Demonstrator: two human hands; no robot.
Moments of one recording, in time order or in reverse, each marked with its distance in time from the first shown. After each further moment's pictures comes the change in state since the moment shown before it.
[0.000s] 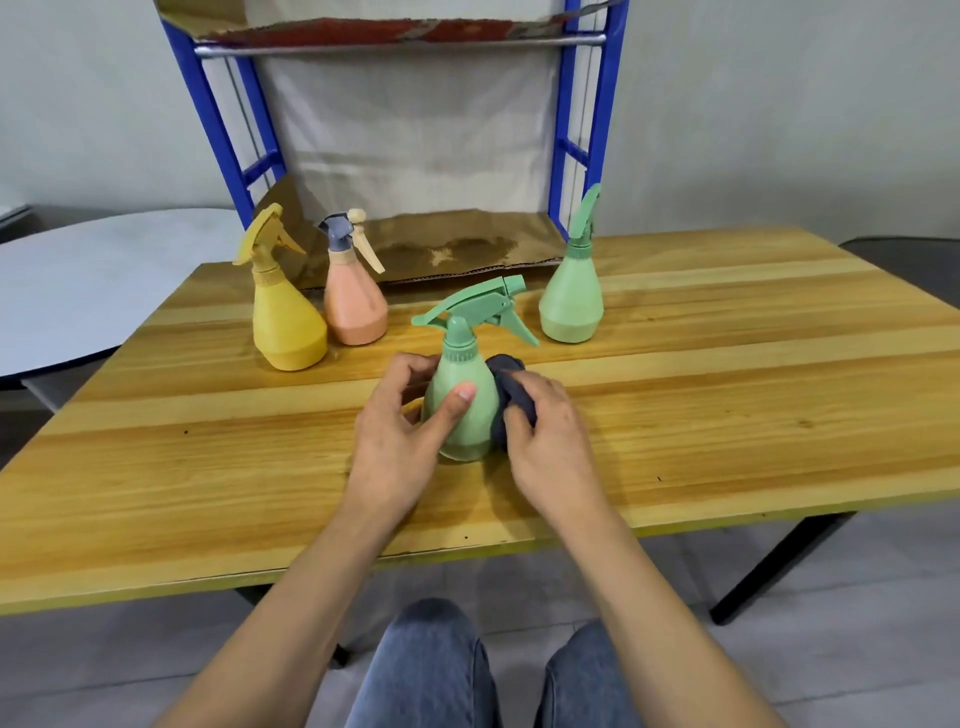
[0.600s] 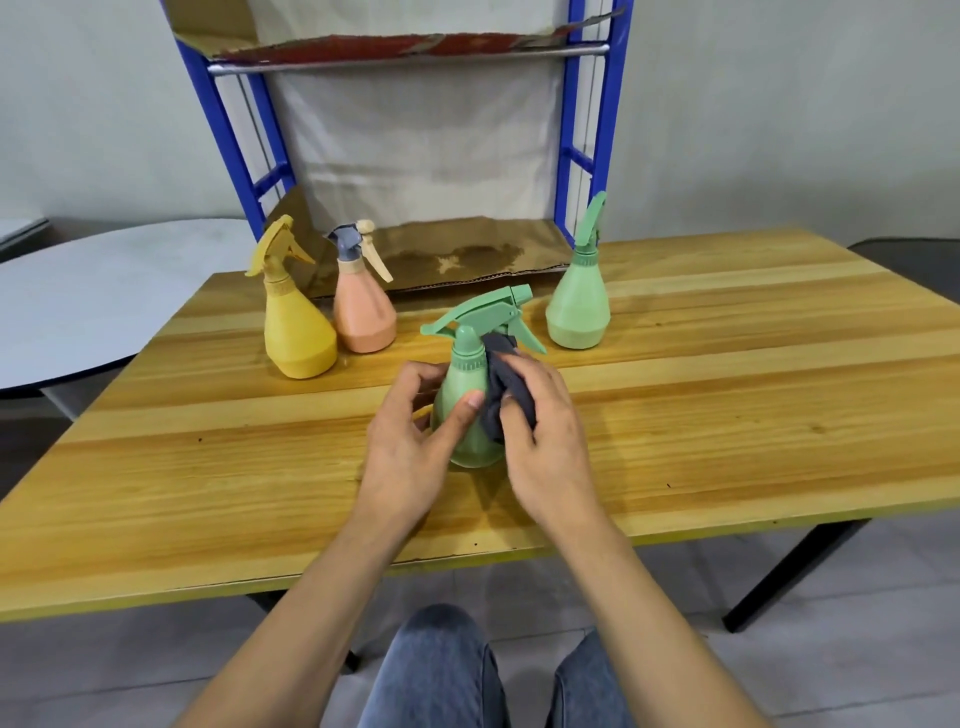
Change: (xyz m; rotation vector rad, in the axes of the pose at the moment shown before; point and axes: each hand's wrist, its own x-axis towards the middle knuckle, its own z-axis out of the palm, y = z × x) left_hand 0.001 -0.003 -0.003 -0.010 -0.030 0.030; right_hand -0.002 -0.008 0.009 0.143 0.053 -0.131
